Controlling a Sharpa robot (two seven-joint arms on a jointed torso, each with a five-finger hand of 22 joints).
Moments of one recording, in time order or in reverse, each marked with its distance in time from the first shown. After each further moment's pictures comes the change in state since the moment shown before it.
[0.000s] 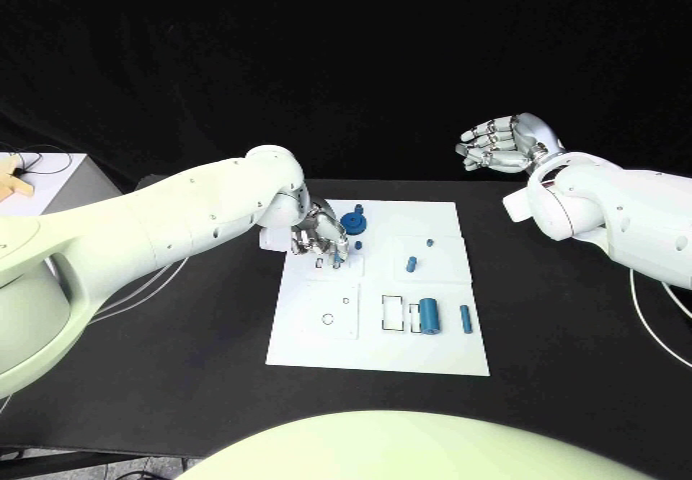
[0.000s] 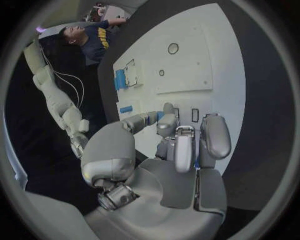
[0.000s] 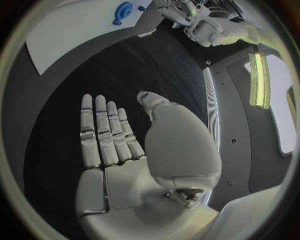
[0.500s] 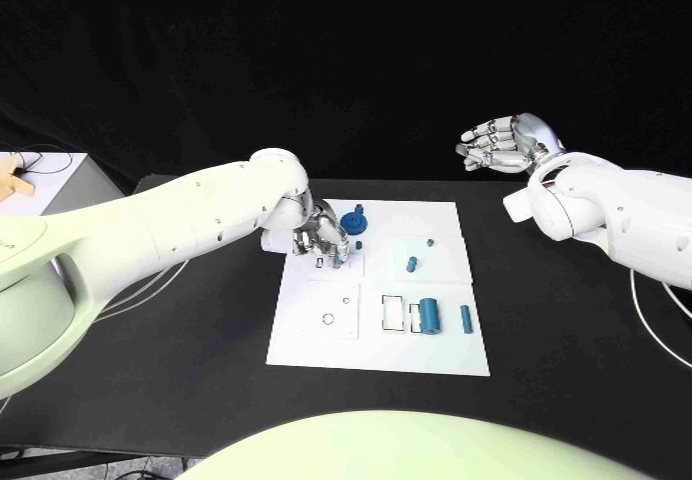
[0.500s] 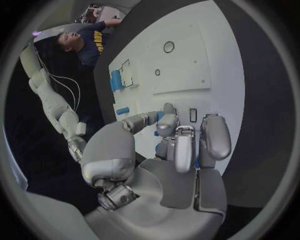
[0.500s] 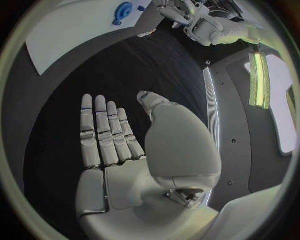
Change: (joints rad) left arm 0.000 0.008 -0.014 -0.001 -0.027 -0.010 -0.003; left_hand 0.000 0.000 0.000 0.000 0.005 0.000 0.000 -0.001 0.000 0.004 -0.002 0.000 0.003 0.000 0.000 0.000 0.000 0.000 0.004 -0.004 0.000 0.001; right arm 0.000 0.001 0.000 0.001 0.000 0.000 0.001; right_hand 0.000 0.000 0.000 0.000 0.000 0.000 0.000 0.000 0.000 0.000 0.000 0.000 0.000 0.000 0.000 0.000 0.000 0.000 0.000 0.000 0.000 0.000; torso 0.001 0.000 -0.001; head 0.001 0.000
